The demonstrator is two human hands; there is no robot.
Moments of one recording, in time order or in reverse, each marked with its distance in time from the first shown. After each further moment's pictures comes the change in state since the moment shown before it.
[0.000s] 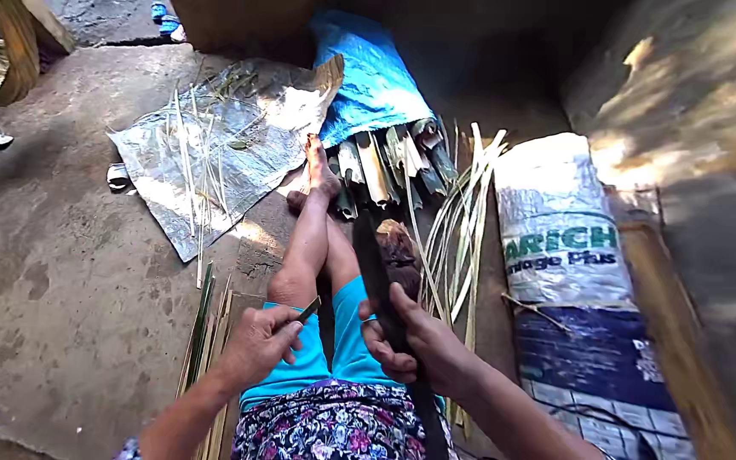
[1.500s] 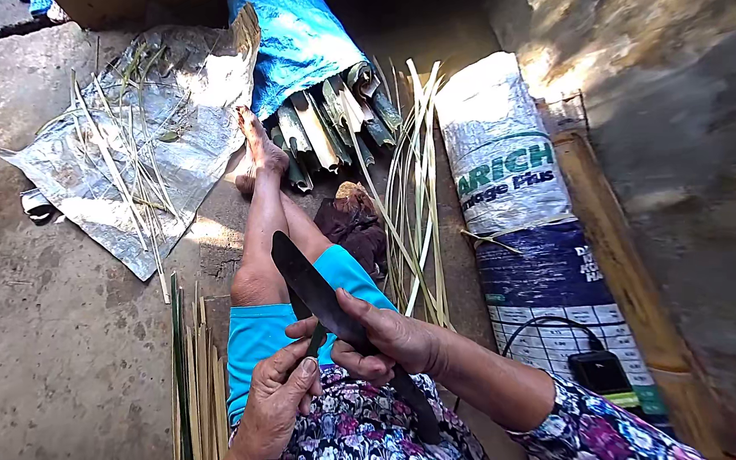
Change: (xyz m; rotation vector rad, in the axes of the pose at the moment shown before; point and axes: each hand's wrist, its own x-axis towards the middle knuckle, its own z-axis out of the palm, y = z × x) left_hand -0.015 -0.038 0.081 -0.797 -0.028 0.287; right_hand 0.005 0.012 -0.009 0.037 -0.352 0.125
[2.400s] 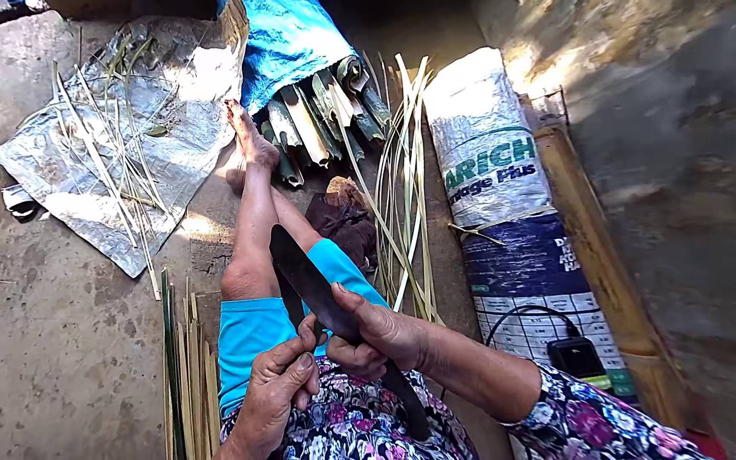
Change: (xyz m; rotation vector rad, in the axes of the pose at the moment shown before) left_hand 0.000 -0.008 0.002 -0.130 -0.058 -0.074; right_hand -0.005 0.008 0.000 0.087 0.007 0.047
